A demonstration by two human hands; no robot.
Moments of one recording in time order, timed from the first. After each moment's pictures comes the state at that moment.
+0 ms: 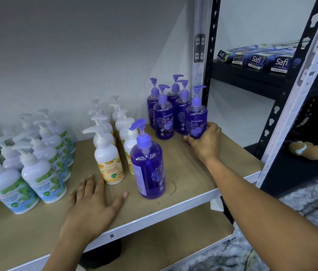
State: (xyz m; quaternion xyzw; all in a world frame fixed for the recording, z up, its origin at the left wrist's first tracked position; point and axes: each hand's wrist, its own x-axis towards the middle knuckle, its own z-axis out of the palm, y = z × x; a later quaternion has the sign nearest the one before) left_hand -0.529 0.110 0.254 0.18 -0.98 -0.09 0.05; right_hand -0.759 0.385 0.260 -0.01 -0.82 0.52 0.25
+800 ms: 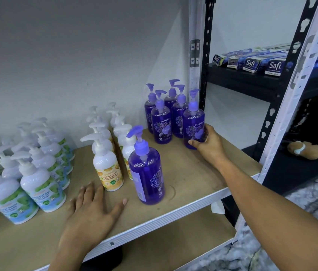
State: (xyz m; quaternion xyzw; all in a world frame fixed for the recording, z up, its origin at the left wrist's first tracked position) left_hand -0.530 0.111 0.257 0.18 -0.98 -0.09 0.05; right_hand -0.766 0.414 0.262 0.09 -0.77 0.61 0.15
